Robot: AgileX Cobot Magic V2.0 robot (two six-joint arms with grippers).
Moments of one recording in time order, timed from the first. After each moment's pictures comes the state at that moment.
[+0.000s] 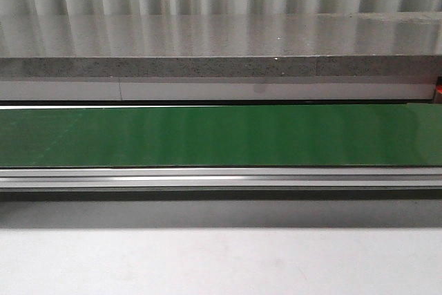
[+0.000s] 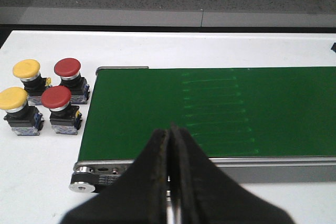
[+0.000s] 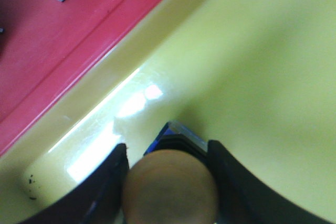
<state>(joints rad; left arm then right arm) -0.11 0.47 -0.54 0.05 0.59 -0.10 -0.70 1.71 -1.05 0.09 0.61 0.12</state>
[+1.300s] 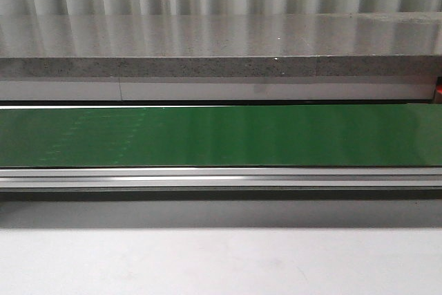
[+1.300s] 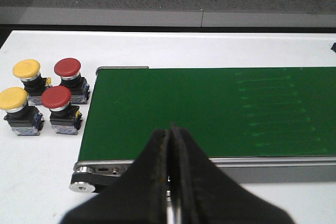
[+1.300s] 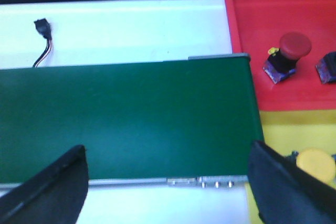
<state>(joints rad) -0.11 0.47 -0.54 0.05 0.59 -0.10 -0.12 0.89 -0.84 0.10 0.72 -0.01</state>
